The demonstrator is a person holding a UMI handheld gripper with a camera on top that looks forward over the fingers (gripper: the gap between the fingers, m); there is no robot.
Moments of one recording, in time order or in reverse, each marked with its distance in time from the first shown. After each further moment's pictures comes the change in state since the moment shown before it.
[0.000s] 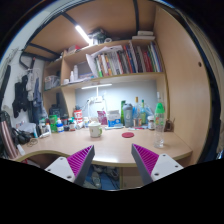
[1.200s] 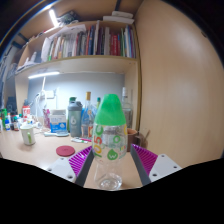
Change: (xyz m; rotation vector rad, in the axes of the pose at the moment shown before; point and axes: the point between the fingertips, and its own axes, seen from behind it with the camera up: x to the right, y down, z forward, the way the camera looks) arm 0.268 -0.014 0.236 0.034 0.345 -0.084
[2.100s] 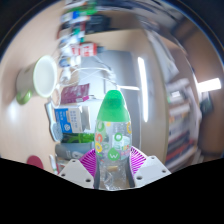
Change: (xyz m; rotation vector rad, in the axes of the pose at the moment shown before) arm -0.278 -0.164 0.126 0.317 0.029 -1.475
